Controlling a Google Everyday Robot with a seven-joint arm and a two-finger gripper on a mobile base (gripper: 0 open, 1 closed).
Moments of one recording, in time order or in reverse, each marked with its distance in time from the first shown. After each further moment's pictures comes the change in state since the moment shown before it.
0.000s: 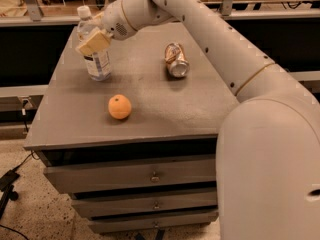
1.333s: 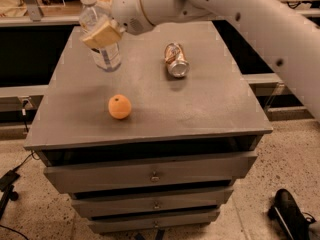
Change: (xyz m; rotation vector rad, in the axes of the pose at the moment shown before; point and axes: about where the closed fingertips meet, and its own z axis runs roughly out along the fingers) arm -0.059 0.068 -0.088 0.207 -0.037 -0.208
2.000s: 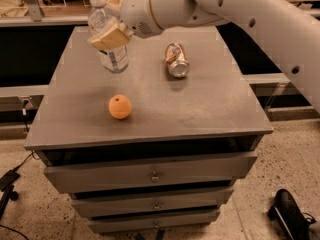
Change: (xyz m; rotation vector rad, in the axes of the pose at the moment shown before) arm 0.006 0.004 -0.014 0.034 0.010 0.005
